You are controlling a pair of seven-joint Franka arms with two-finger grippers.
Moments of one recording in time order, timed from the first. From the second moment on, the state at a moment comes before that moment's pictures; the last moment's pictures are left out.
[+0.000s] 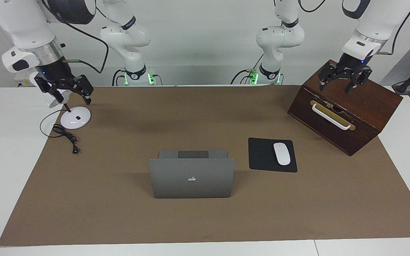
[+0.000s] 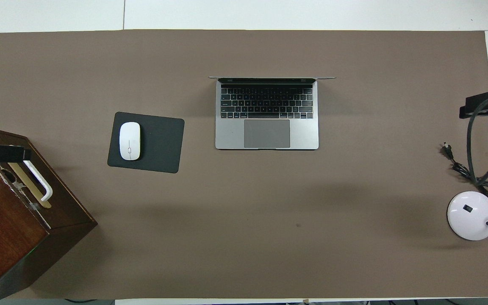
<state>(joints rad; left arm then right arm) -0.02 -0.22 0.04 -1.85 -0.05 1.73 0.19 -0.01 -0.02 -0.06 -1.60 0.01 1.65 0.07</state>
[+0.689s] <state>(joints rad) -0.16 -0.12 0.16 -1.68 -0.01 1.61 0.10 -0.01 -0.02 -0.06 -1.61 0.01 1.65 0.07</state>
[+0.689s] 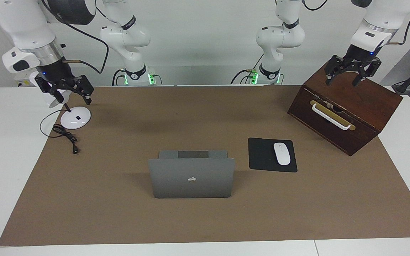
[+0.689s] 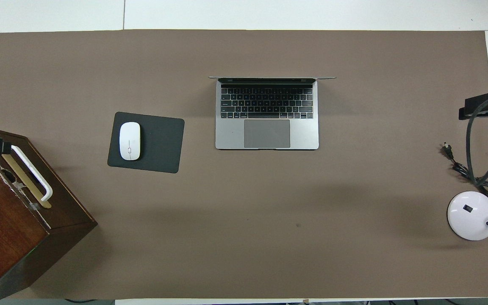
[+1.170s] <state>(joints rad) -0.14 -0.10 0.13 -1.68 -0.01 1.60 0.10 -0.01 -0.02 -0.06 -1.61 0.01 1.65 0.07</state>
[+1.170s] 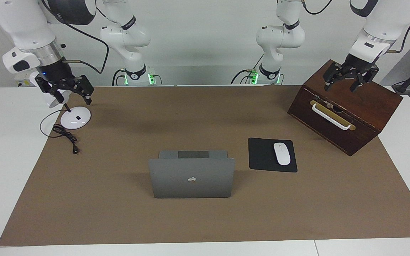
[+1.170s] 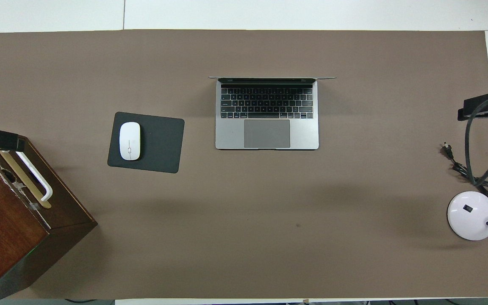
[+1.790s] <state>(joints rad) -0.01 -0.10 -0.02 -1.69 -0.01 1.60 0.09 -0.01 -0.02 -0.06 -1.61 0.01 1.65 0.07</state>
